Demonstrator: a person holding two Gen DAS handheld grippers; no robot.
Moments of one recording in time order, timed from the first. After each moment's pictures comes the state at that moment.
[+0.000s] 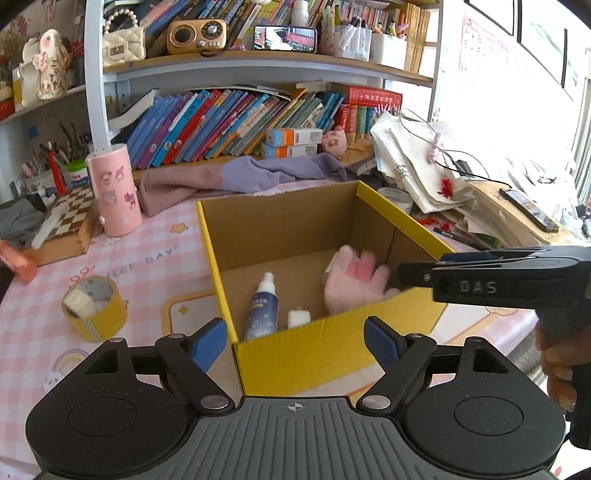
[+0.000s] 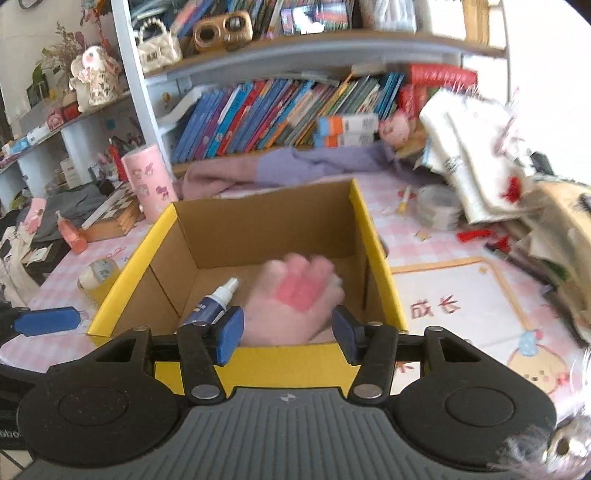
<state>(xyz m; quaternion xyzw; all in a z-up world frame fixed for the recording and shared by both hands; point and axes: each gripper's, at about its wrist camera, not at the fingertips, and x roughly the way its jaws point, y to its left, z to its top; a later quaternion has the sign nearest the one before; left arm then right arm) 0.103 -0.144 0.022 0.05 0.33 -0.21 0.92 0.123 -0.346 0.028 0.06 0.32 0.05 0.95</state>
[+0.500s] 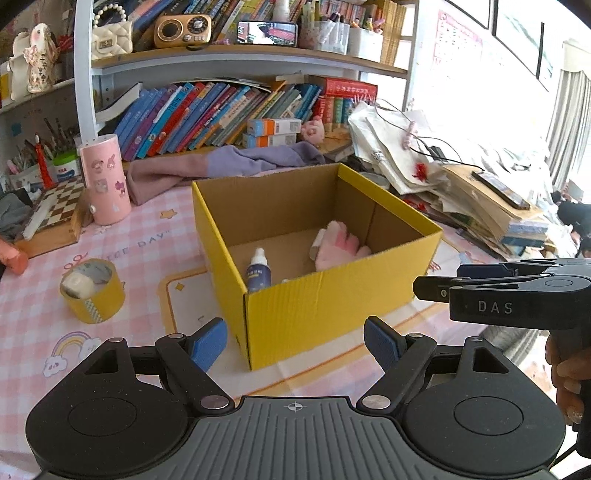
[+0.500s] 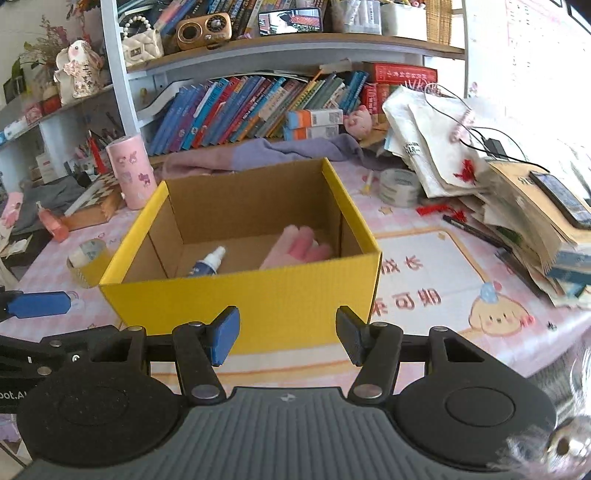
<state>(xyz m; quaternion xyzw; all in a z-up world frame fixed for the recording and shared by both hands) 0.079 -0.111 0.018 0.05 0.33 -0.26 0.91 0.064 -0.317 0.023 0.06 0.33 -0.02 0.94</state>
